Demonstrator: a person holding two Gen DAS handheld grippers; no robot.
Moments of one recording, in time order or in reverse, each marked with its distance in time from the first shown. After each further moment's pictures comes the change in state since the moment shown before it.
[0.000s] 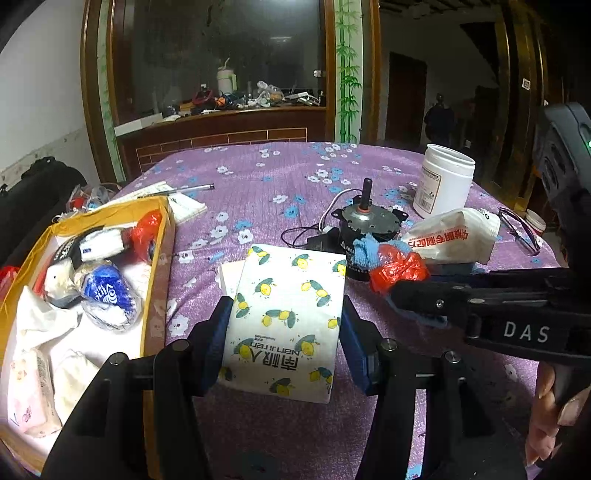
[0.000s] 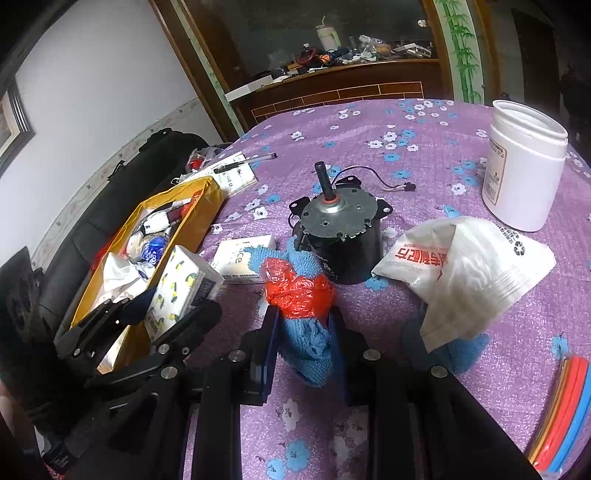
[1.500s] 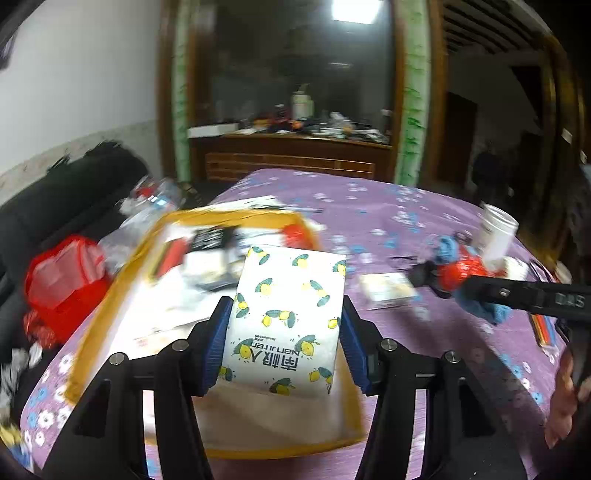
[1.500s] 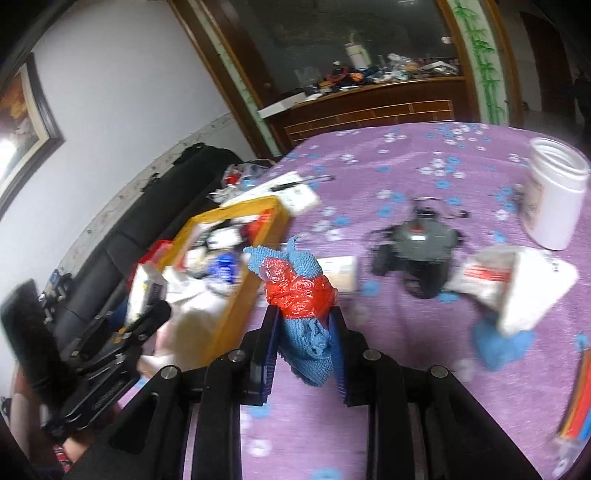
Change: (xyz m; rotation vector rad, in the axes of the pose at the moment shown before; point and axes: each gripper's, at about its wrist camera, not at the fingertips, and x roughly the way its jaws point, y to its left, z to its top) left arm -0.081 0.120 -0.020 -0.191 -0.086 0.164; right arm -0.023 0.081 0.006 -0.028 -0.063 0.145
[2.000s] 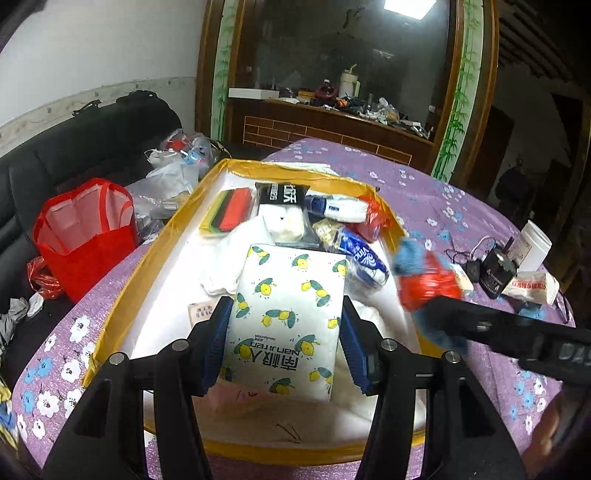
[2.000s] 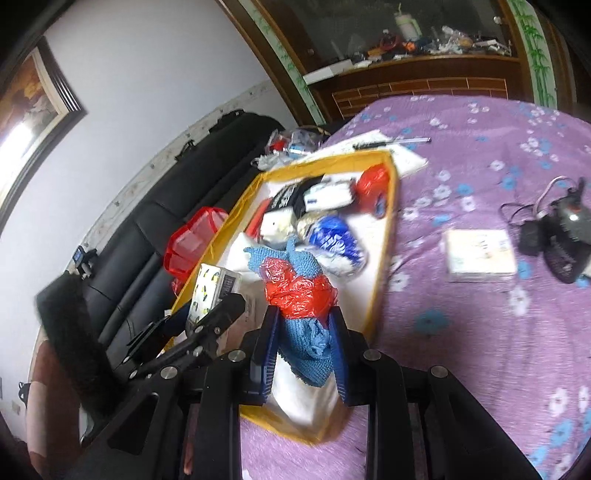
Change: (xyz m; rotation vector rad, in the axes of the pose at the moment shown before) left arm 0.031 0.061 -0.021 -0.139 0.106 0.032; right arm 0.091 0.093 -0.010 -0.017 0.127 0.081
